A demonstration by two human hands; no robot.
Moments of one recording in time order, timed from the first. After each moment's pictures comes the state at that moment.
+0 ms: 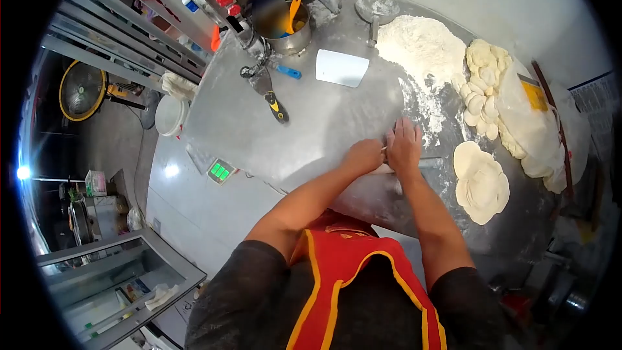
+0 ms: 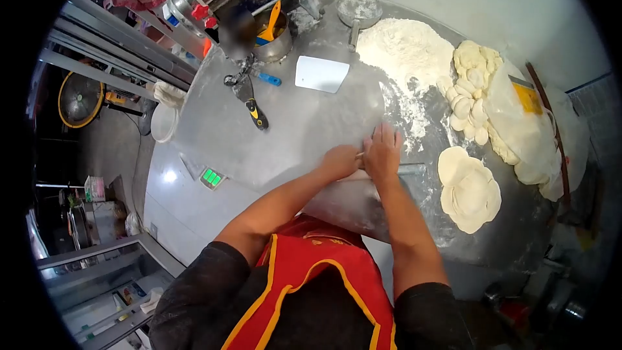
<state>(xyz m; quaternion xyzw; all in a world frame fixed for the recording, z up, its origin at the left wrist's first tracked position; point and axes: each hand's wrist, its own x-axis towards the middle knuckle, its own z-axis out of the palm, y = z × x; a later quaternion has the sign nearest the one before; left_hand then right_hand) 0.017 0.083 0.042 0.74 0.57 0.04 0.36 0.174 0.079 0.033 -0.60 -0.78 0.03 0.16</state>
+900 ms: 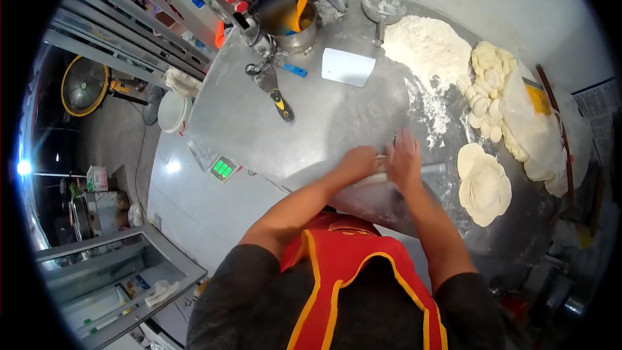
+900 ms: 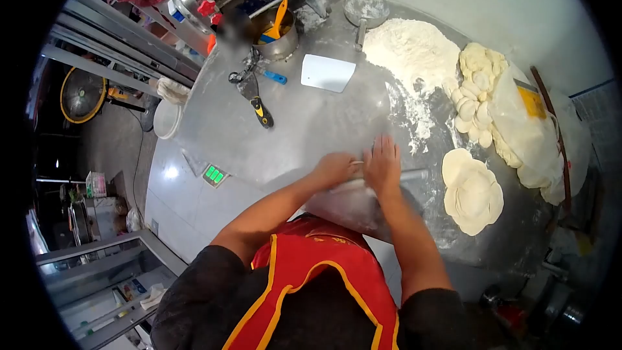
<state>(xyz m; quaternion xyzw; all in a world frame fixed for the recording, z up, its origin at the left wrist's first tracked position) -0.007 0.067 0.050 0.73 0.55 0.02 0.40 0.163 0.059 0.039 -0.59 -0.79 0.05 0.17</state>
